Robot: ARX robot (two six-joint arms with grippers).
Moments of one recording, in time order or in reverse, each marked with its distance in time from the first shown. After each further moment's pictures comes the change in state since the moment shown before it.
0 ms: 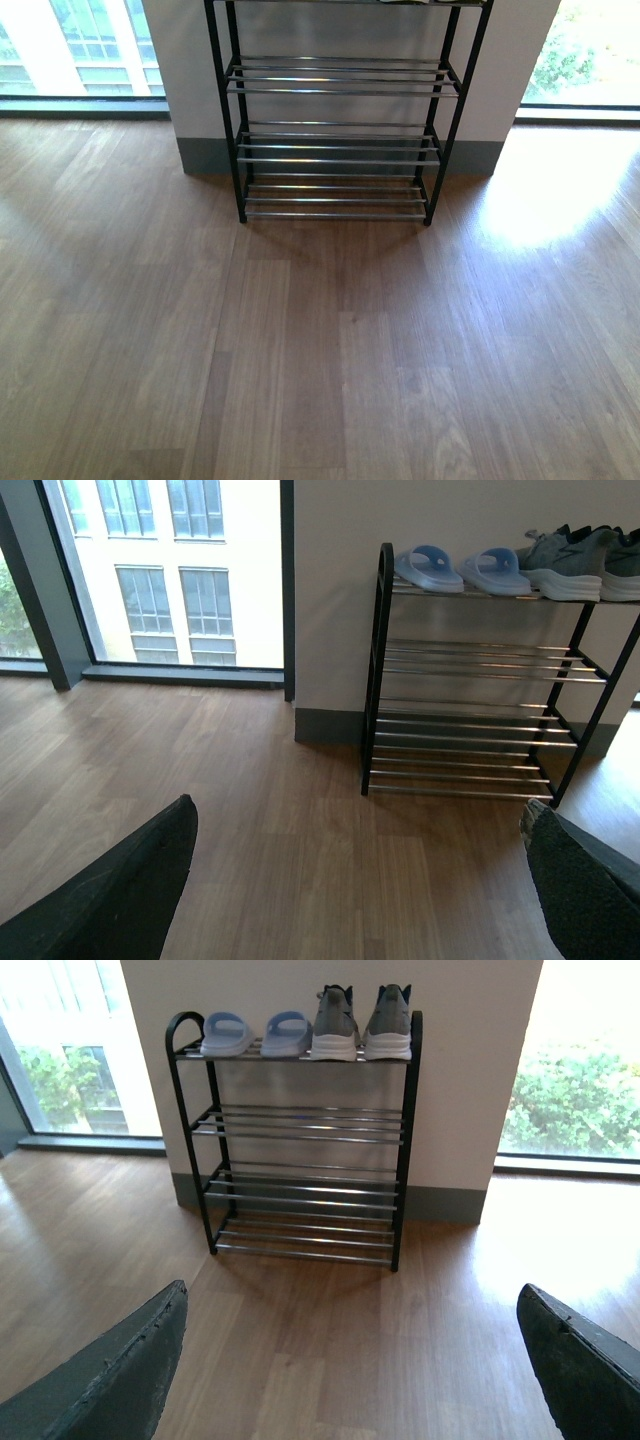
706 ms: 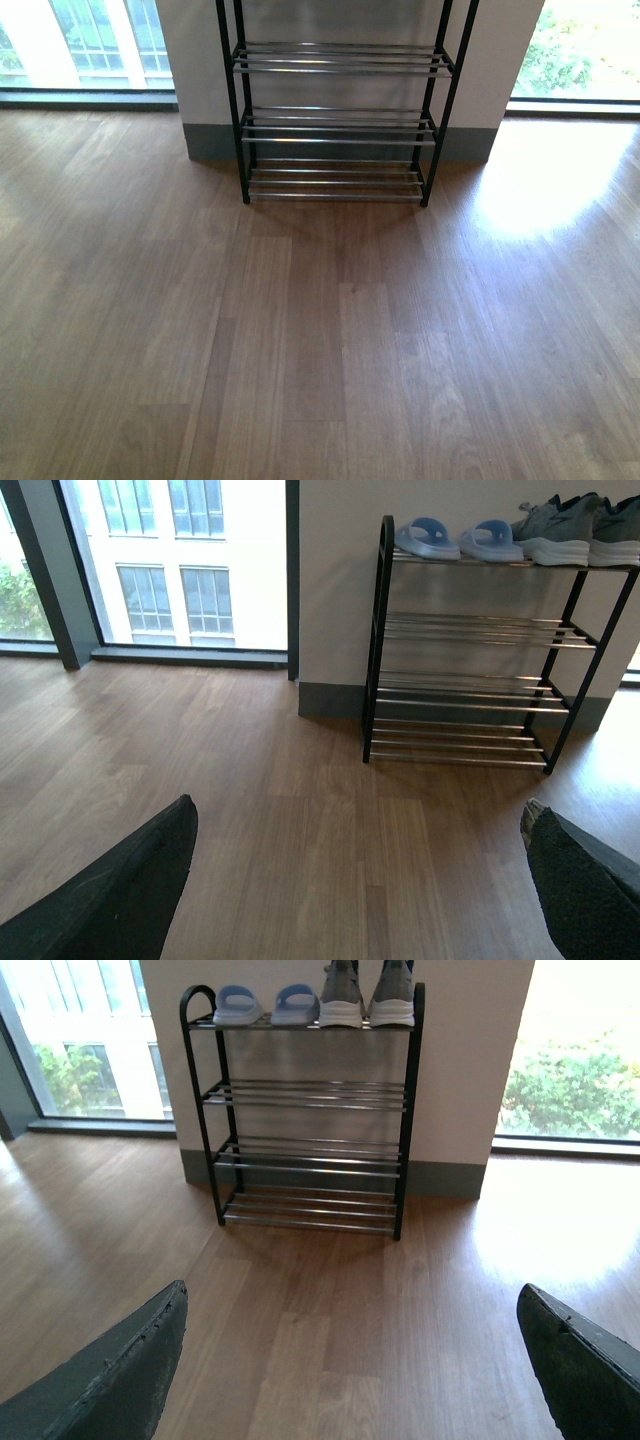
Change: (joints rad) left arm 0.000 0.000 0.000 0.000 0.000 0.000; right arm 0.000 0.000 0.000 0.000 0.000 0.000
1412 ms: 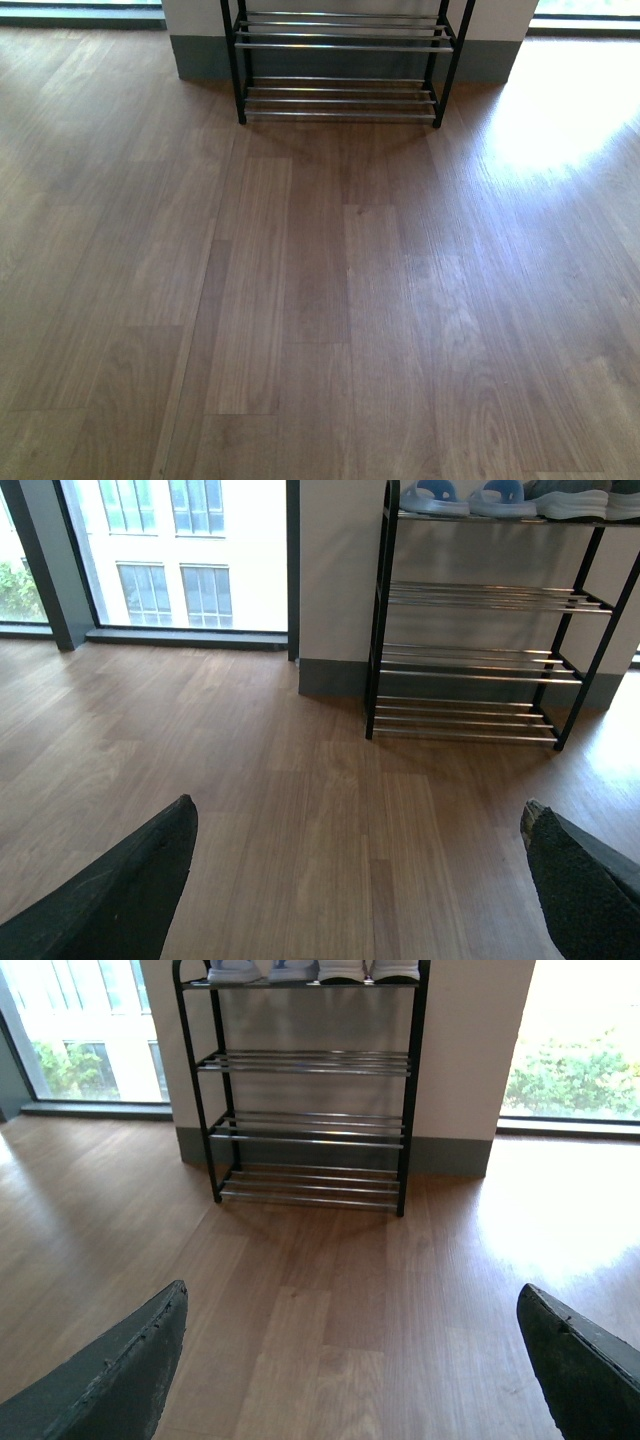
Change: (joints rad) left arm 0.000 0.000 0.000 0.000 0.000 0.001; right arm 0.000 0.000 0.000 0.000 0.000 0.000
